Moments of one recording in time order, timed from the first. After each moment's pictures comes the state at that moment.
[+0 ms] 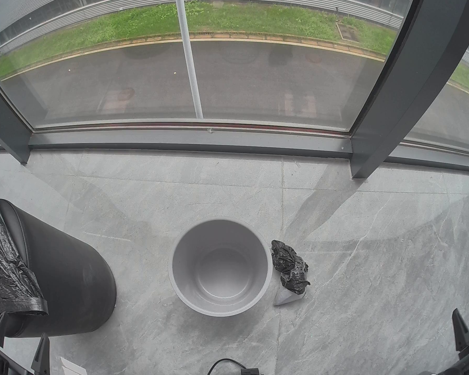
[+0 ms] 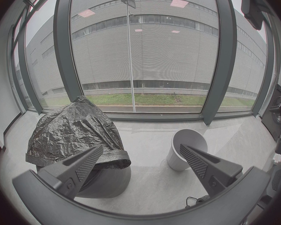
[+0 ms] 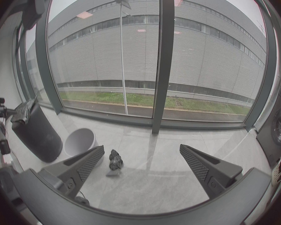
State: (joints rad) left arm 0.00 0.02 -0.02 -0.01 0.00 0.03; right arm 0.00 0.03 -0.04 -0.01 0.04 -0.04
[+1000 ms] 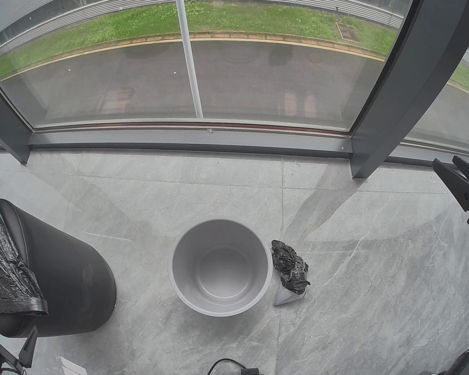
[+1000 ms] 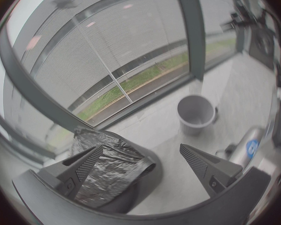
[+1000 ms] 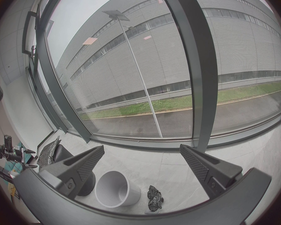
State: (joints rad) left arm -0.07 0.30 -0.35 0.25 0.06 0.53; right arm 0.31 0.99 -0.44 -0.68 0.06 0.15
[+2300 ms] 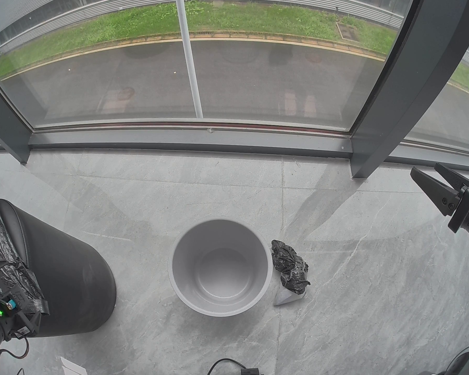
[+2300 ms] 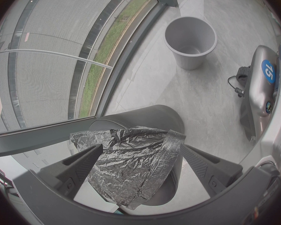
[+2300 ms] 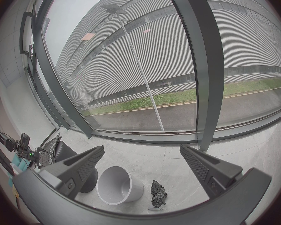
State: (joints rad) left arm -0.03 0.86 -0.34 0.06 0.37 1.03; right arm 0.35 1.10 -0.42 -0.74 0.05 0.17
